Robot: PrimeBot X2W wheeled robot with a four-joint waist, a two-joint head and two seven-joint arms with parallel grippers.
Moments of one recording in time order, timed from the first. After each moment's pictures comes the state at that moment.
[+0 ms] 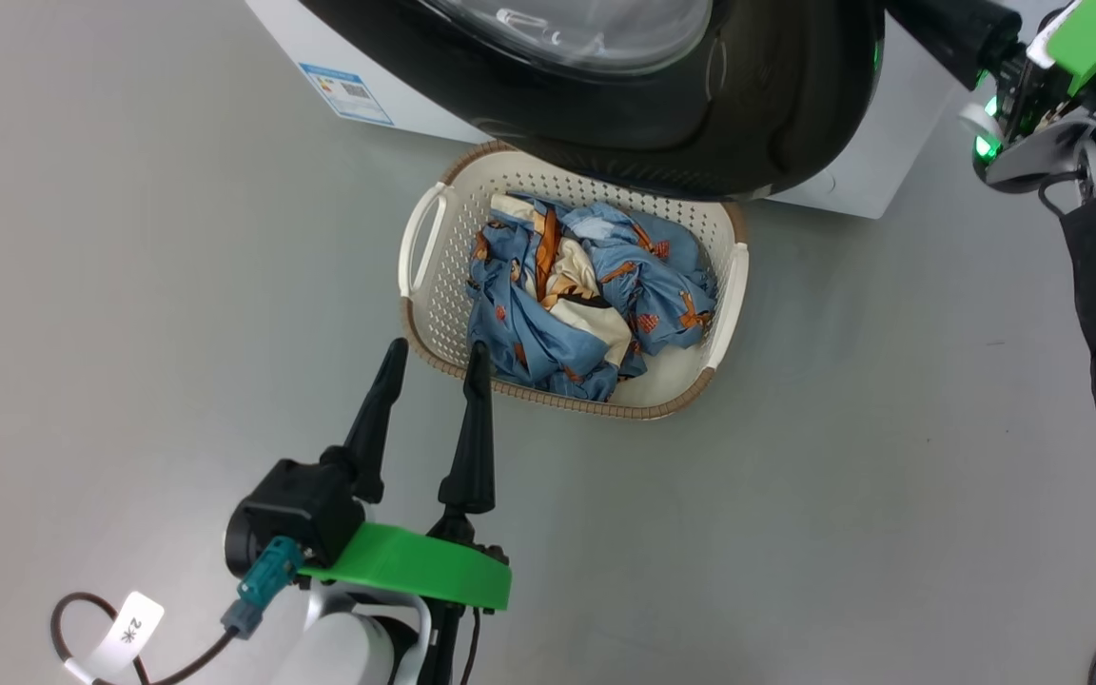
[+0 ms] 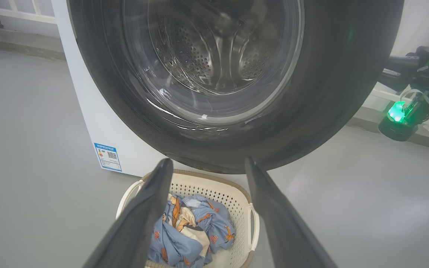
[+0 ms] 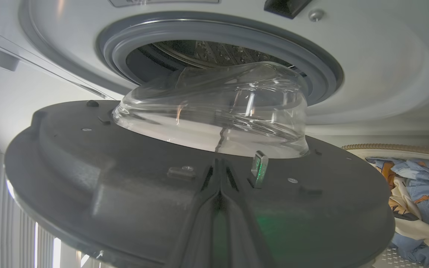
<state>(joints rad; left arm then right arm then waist) -0.29 0.03 -0.48 0.01 -0.45 0.24 -0.26 -1.16 -0.28 0.09 0.82 1.49 0.13 0.71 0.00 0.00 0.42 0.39</state>
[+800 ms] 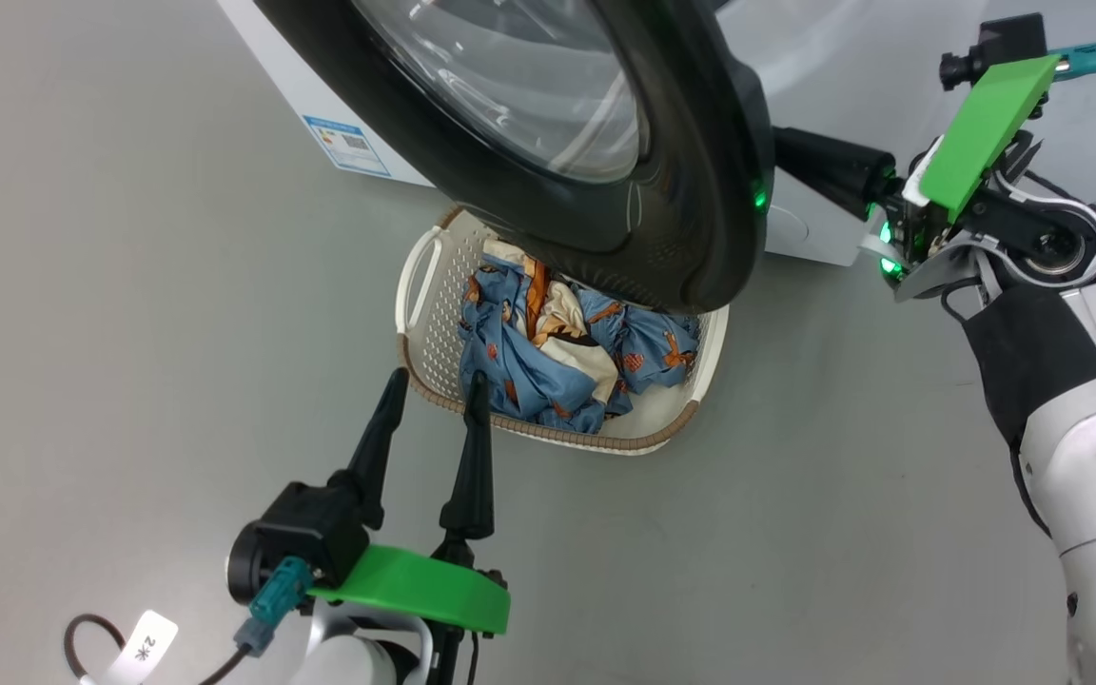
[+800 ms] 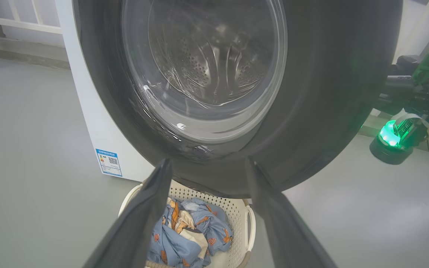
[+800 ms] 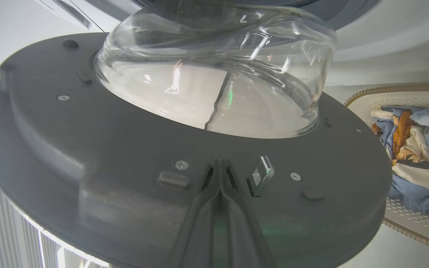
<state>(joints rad) -0.25 0.03 -0.48 0.03 -0.44 0.23 -0.26 -1.00 -0.21 0.15 0.73 1.48 0.13 0.80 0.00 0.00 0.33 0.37</state>
